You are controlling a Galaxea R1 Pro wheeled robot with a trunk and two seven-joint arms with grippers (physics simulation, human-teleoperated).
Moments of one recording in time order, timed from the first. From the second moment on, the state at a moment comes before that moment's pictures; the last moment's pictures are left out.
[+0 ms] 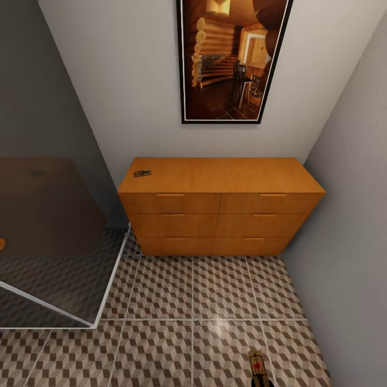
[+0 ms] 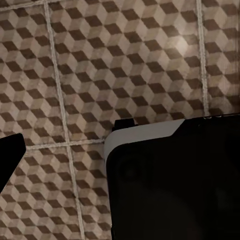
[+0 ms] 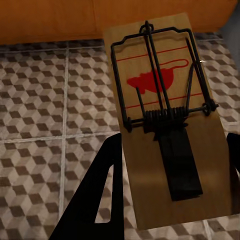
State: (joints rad) left arm -0.33 -0.06 -0.24 0.06 0.06 -0.41 0.18; right arm -0.27 0.11 0.33 -0.02 -0.24 -1.00 -0.20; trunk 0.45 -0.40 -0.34
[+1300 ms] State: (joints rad) left arm -0.42 -0.12 -0.24 -1.54 0.06 1.00 0.17; right arm -0.27 0.09 0.33 -0.02 -0.22 -0.96 -0.20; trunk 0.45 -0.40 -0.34
